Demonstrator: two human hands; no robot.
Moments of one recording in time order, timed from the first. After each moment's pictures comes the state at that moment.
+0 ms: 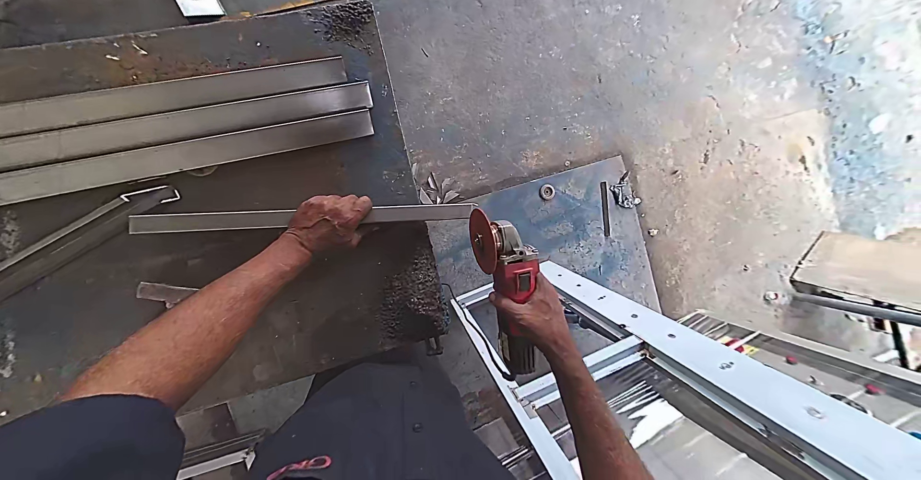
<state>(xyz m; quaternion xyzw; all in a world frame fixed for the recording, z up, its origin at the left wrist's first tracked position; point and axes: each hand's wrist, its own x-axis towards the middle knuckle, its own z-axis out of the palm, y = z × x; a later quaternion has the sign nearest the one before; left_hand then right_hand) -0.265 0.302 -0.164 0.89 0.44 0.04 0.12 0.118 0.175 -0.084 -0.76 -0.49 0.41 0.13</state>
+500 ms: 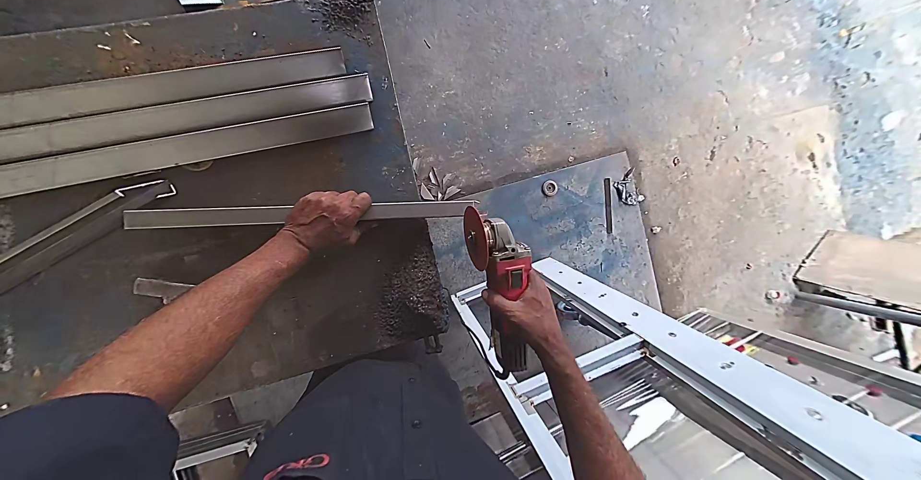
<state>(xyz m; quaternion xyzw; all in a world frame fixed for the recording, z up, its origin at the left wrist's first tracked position) -0.263 0.302 -0.159 0.88 0.45 0.02 0.13 0.109 0.176 -0.092 -0.76 -0.47 0.42 0.11</state>
